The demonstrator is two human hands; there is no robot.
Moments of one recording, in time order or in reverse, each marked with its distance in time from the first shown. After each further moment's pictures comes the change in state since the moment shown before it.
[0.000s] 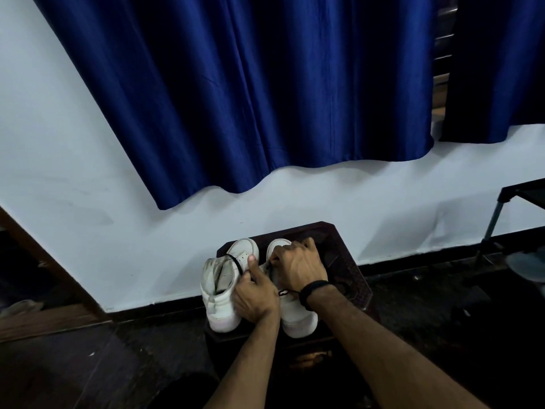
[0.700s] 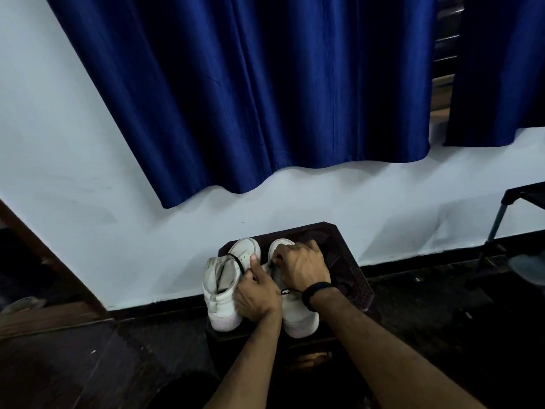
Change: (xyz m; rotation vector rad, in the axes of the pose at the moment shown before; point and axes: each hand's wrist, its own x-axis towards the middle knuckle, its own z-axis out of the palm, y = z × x) left_hand 0.001 -0.001 0.003 0.027 0.026 0.039; right_hand -0.003 0.005 0.005 0.063 0.085 0.006
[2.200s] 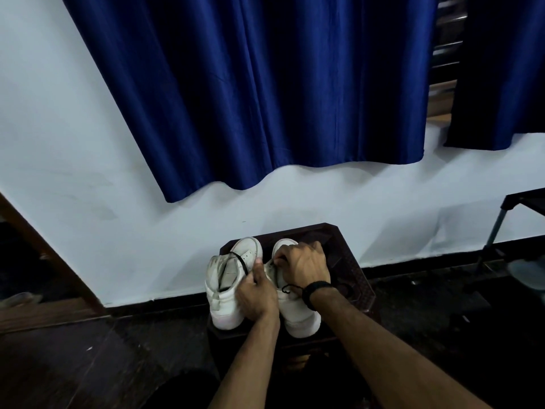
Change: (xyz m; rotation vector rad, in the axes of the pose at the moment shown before) left_hand 0.006 -0.002 -0.010 -0.237 -0.214 -0.211; right_hand 0.002 -0.005 -0.009 0.071 -0.140 0.085
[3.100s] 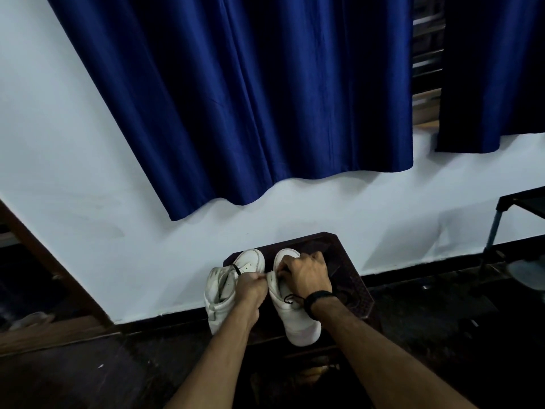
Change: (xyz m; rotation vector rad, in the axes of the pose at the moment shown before) left_hand 0.025 0.028 -0.015 0.100 -0.476 -0.148; right_hand -0.010 0.005 -0.010 -0.035 0.035 -0.005
